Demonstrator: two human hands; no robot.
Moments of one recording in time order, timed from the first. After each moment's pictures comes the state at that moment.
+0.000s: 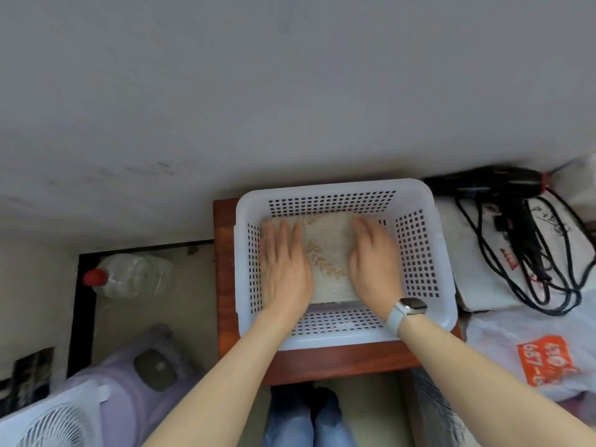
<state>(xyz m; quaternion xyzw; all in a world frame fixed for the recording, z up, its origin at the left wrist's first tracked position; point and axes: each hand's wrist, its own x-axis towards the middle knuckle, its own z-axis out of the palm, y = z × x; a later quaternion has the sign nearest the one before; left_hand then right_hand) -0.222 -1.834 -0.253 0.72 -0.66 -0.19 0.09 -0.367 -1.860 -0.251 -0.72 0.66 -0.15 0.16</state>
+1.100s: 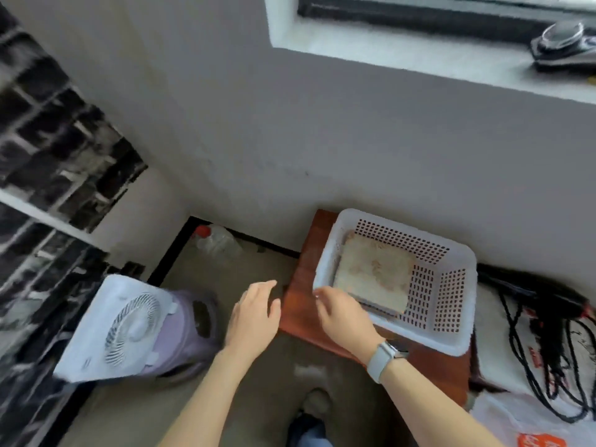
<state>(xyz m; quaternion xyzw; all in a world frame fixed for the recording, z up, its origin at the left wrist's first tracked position) -0.136 -1.639 -0.124 0.84 -0.44 -0.24 0.19 -0.280 -1.736 -0.119 -0.83 0.42 0.00 0.38</state>
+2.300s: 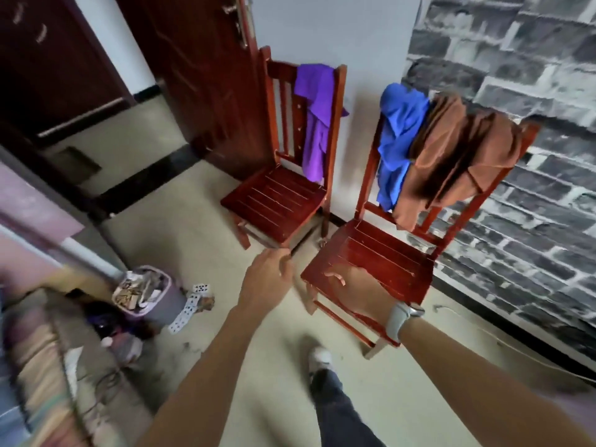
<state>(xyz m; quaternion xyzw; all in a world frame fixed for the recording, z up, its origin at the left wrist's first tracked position) -0.347 -0.634 -0.048 0.87 0.39 0.14 0.27 -0.210 -0.754 -0.049 -0.82 -0.47 0.27 0.19</state>
